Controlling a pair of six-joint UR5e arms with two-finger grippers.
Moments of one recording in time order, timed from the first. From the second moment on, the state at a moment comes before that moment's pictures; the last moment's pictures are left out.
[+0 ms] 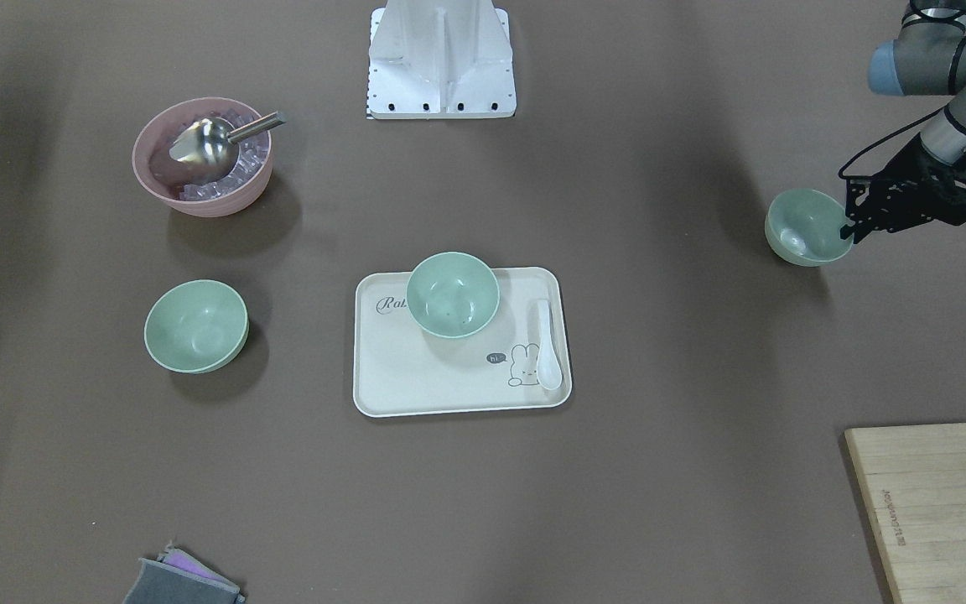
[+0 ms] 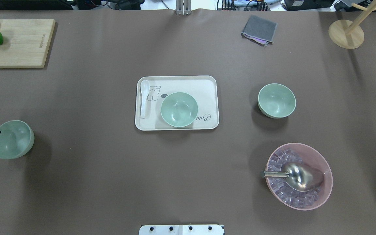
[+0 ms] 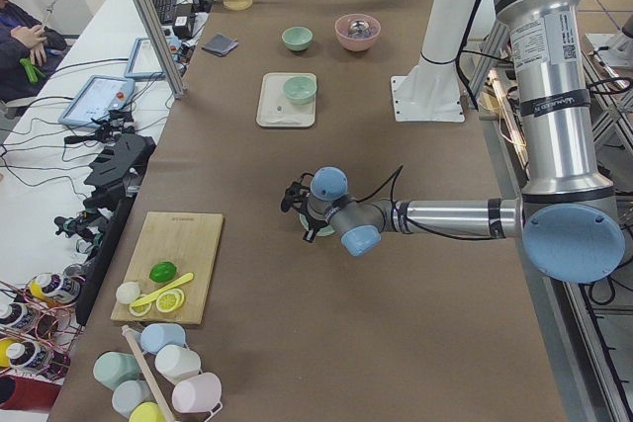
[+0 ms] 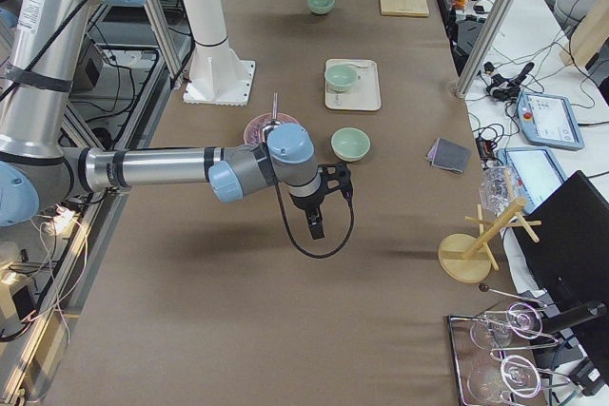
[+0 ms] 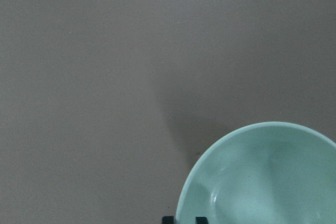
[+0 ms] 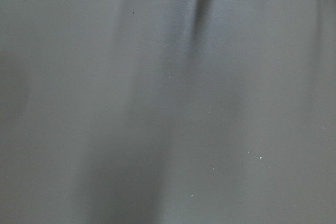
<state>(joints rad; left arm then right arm) -0.98 -1.35 -1.64 -2.50 -2.19 -0.54 1.43 -1.88 1.94 -1.23 2.29 0.17</state>
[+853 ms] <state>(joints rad) -0.97 -1.35 -1.64 -2.50 -2.18 -0.53 1.43 -1.88 1.94 -1.23 2.30 0.17</state>
